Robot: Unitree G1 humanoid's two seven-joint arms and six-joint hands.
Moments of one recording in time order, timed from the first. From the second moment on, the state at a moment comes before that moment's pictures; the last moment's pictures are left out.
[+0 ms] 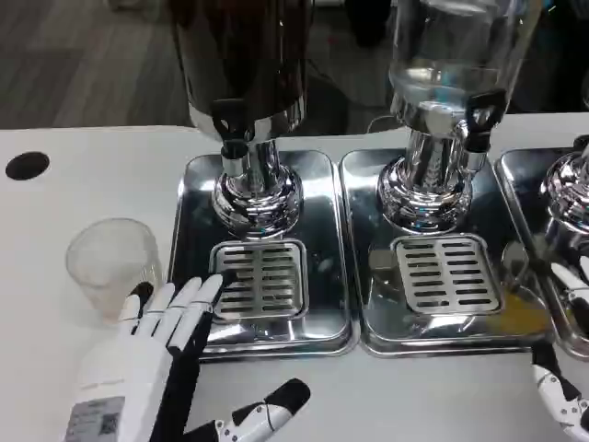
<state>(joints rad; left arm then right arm) 0.65 0.26 -0.16 -0.43 0.92 -0.19 0.28 0.55 -0.41 -0.14 -0.20 -0.54 -0.47 -0.14</state>
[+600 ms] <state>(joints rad) 0.65 0.26 -0.16 -0.43 0.92 -0.19 0.28 0.56 -0.41 -0.14 -0.20 -0.54 -0.47 -0.14</state>
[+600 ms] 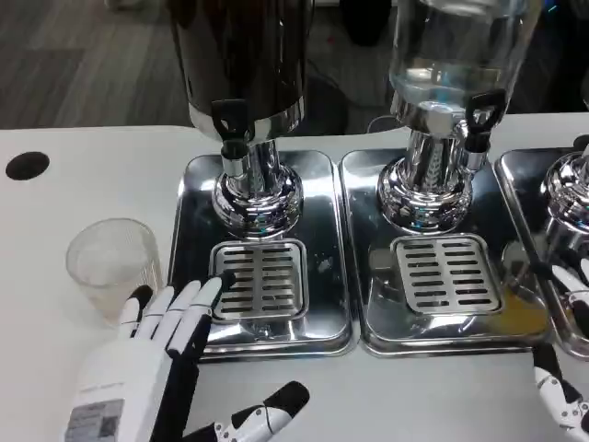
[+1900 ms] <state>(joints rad) 0.60 0.16 0.06 -0.48 0.74 -0.17 0.37 0.59 -0.41 -0.16 -0.16 -0.49 -0.51 -0.14</state>
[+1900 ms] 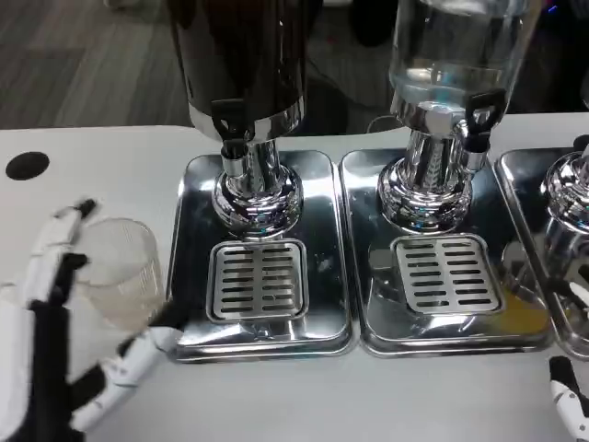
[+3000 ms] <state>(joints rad) 0.20 0.30 0.07 -0.23 0.84 0.33 0.11 0.70 -0.41 -0.20 -0.12 -0.42 -0.71 -0.11</state>
